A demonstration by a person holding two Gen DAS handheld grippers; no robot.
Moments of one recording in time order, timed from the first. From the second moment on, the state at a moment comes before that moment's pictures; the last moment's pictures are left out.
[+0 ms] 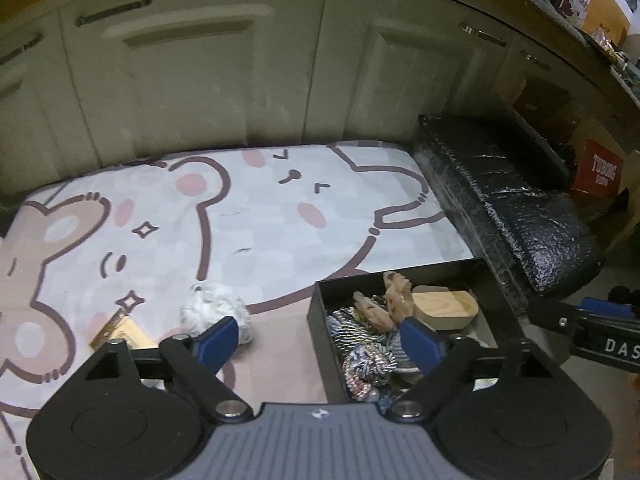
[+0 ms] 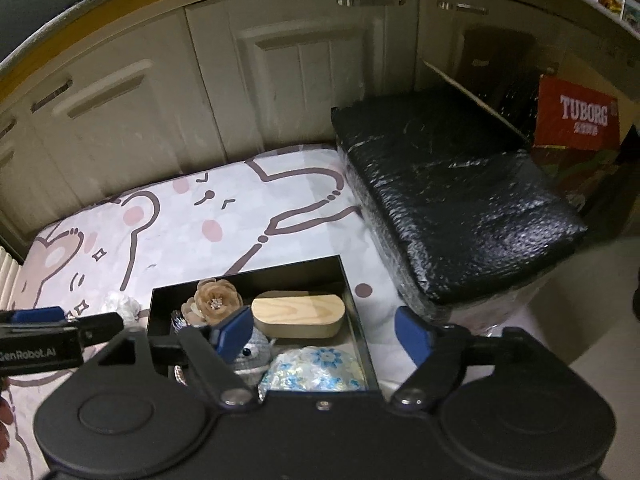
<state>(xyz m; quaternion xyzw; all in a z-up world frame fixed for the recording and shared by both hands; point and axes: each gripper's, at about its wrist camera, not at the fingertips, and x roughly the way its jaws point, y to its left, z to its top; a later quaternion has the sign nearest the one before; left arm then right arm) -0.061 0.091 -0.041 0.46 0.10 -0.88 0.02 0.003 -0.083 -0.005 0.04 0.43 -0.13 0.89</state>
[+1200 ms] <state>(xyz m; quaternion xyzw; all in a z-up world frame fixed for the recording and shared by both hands) -0.016 0.080 -0.025 0.47 0.06 -0.88 0.01 -0.037 -0.072 0.015 0.02 0.43 -0.18 0.89</state>
